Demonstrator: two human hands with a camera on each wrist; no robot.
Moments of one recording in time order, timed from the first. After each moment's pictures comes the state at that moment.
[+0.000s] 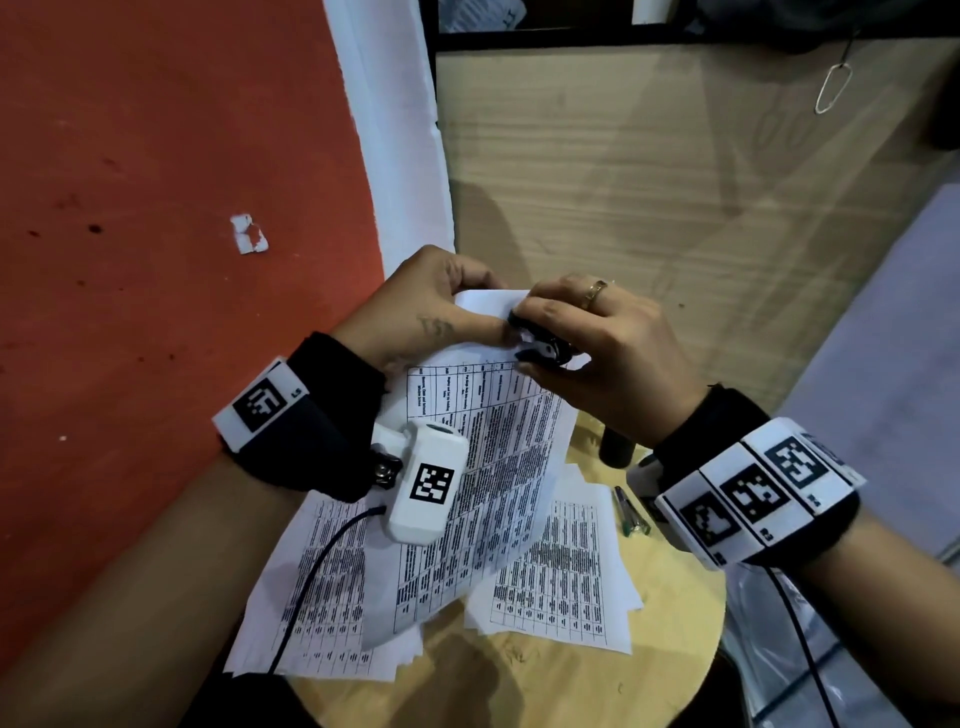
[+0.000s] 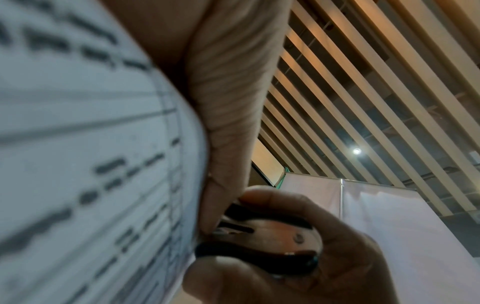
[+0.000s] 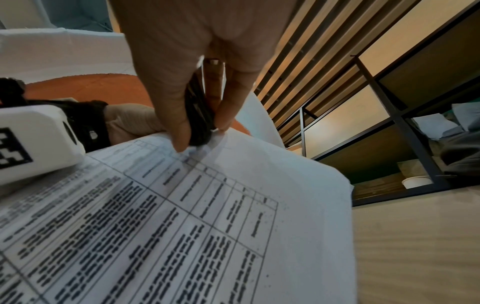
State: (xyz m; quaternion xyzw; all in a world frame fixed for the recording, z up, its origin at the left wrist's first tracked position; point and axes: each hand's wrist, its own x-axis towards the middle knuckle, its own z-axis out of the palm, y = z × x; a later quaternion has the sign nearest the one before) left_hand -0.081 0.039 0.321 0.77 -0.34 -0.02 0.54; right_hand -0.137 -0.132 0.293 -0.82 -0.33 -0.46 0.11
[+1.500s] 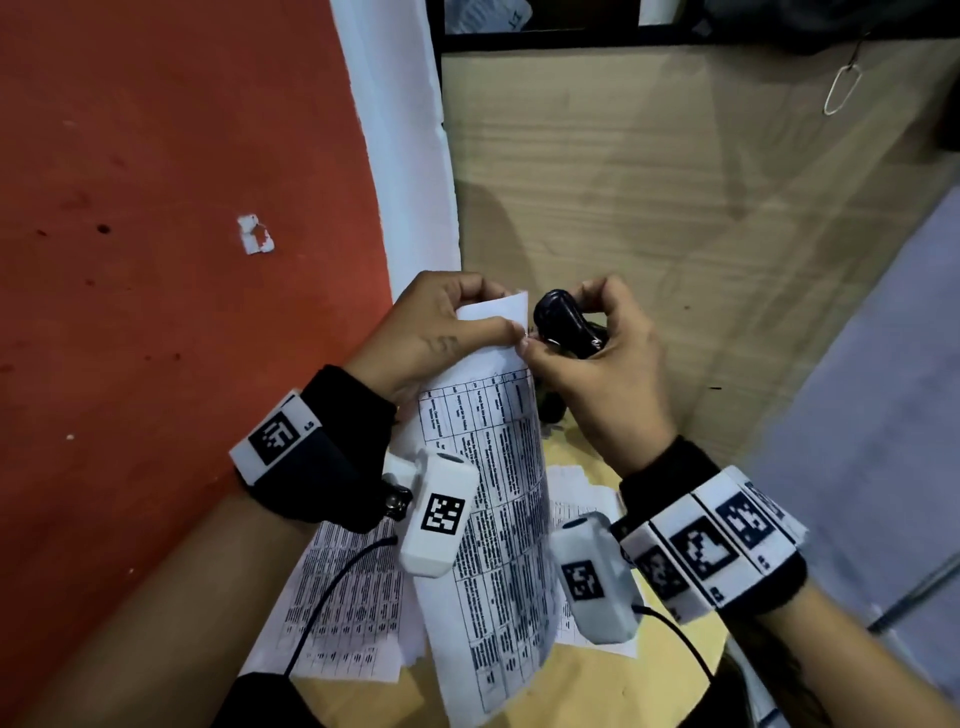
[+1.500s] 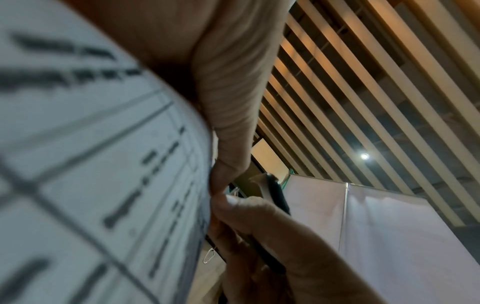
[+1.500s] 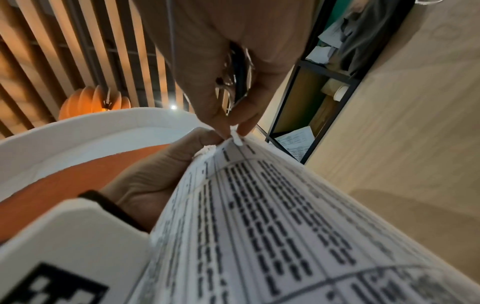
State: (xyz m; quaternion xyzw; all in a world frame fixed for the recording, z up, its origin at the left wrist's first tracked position) left_hand -0.085 0.036 0.303 0.72 -0.29 -0.01 0.63; right_hand -0.139 -0.099 0.277 -0.75 -0.07 -0.39 0.52
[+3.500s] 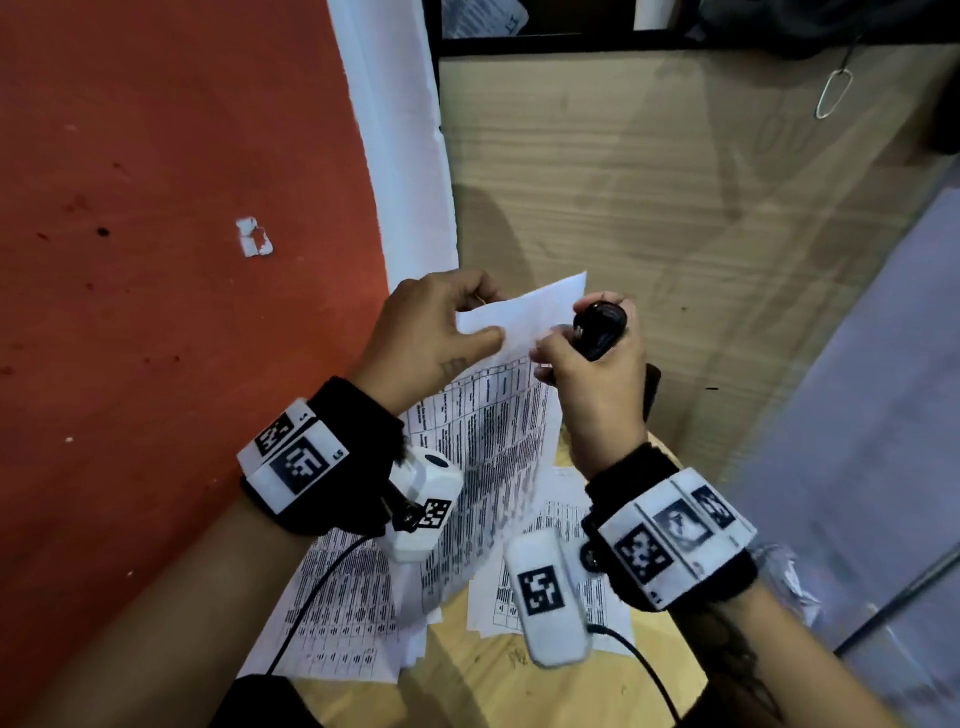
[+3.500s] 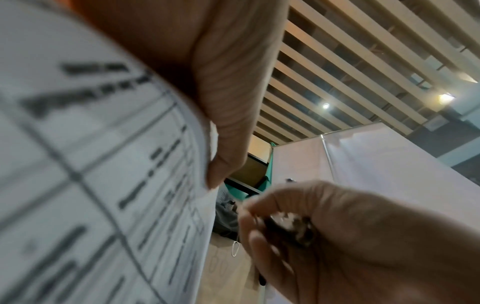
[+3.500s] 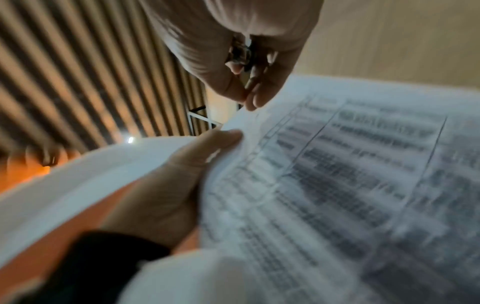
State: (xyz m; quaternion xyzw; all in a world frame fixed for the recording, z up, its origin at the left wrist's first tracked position) left_hand -0.081 0.044 0.298 0.82 -0.33 0.18 0.43; right_hand -0.130 -0.089 0.267 -0.63 0.04 -0.34 0.69
